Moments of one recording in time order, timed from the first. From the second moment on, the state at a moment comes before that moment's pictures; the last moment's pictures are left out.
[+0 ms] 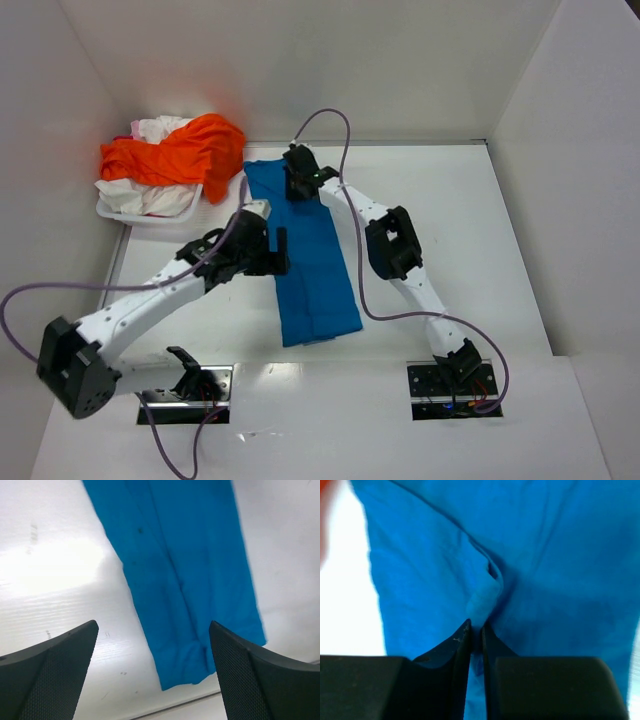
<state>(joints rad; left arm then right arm) -0.63 1.23 0.94 -0.58 -0.13 -0.56 0.62 2.62 2.36 -0.48 0.09 0.49</state>
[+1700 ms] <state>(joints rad) -0.47 0.94 0.90 -0.58 -0.24 -0.64 0.51 2.60 2.56 -0.41 -0.02 0.37</state>
